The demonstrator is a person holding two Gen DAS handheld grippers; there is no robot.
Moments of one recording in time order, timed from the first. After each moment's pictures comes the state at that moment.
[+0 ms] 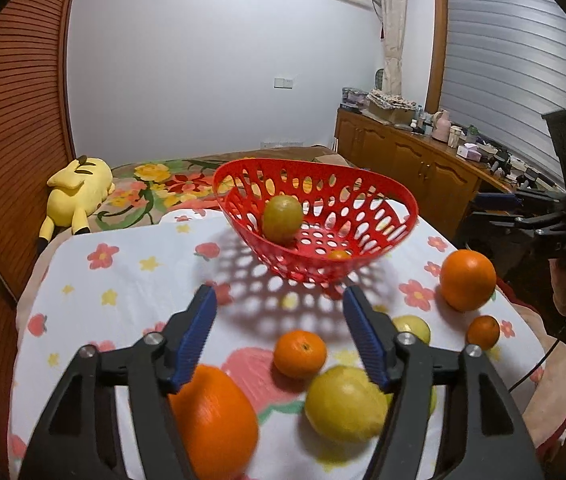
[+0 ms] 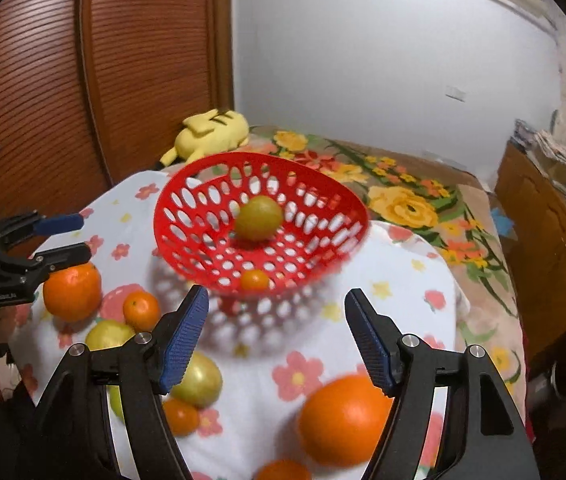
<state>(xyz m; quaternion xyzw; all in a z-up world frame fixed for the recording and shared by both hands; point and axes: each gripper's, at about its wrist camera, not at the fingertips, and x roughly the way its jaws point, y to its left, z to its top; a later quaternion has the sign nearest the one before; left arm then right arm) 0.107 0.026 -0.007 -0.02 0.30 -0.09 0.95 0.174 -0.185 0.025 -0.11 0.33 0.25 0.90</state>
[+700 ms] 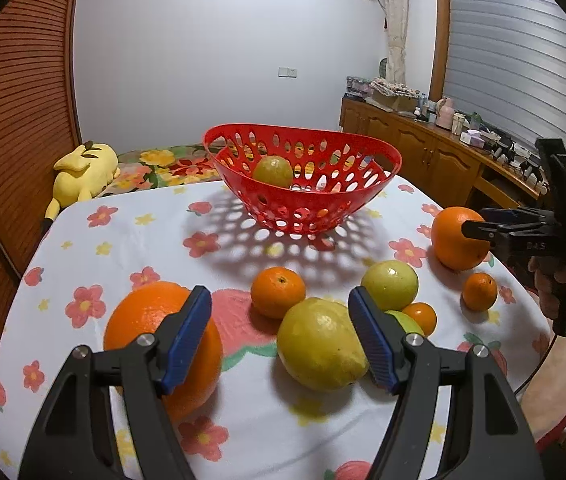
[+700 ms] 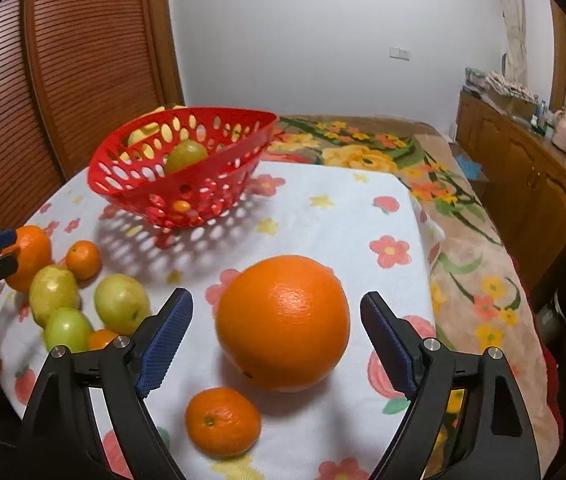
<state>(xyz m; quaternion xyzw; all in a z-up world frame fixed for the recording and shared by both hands) 0.072 0.004 -0.039 -0.01 0.31 -0.08 0.95 0.162 -0.252 -0.044 -0.05 0.36 0.18 0.91</state>
